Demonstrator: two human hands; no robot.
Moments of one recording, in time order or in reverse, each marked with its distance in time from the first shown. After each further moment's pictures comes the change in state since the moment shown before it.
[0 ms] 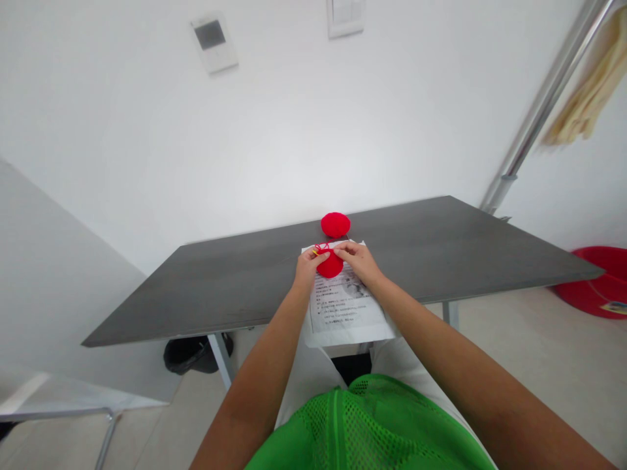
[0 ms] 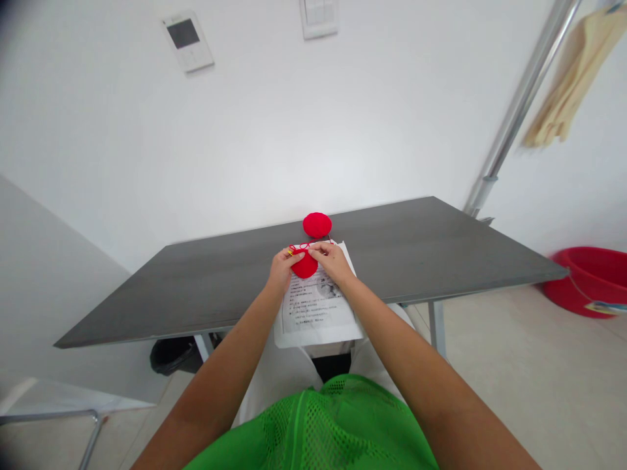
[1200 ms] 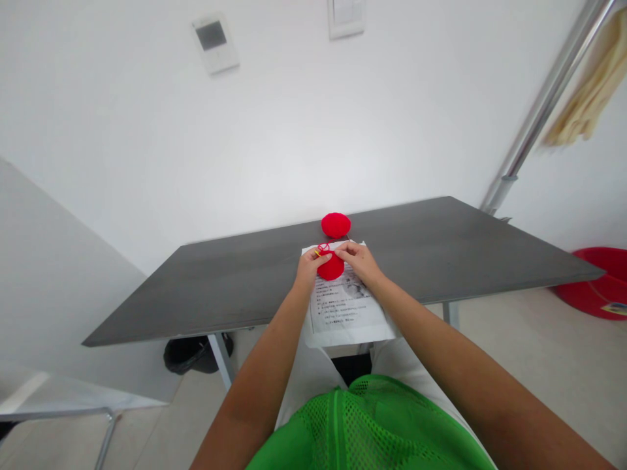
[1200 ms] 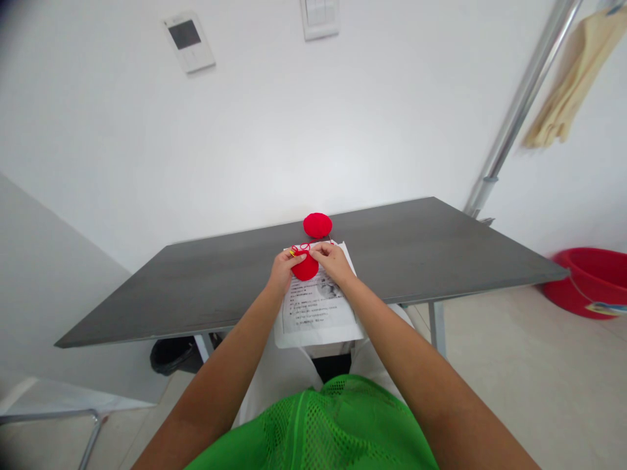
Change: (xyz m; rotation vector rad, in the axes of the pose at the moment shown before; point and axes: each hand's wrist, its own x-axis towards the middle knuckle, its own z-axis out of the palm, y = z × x) left_hand -0.001 0.001 0.000 0.030 -0.037 -0.013; right_hand -0.002 -0.005 -0.001 -0.032 -0.009 0.007
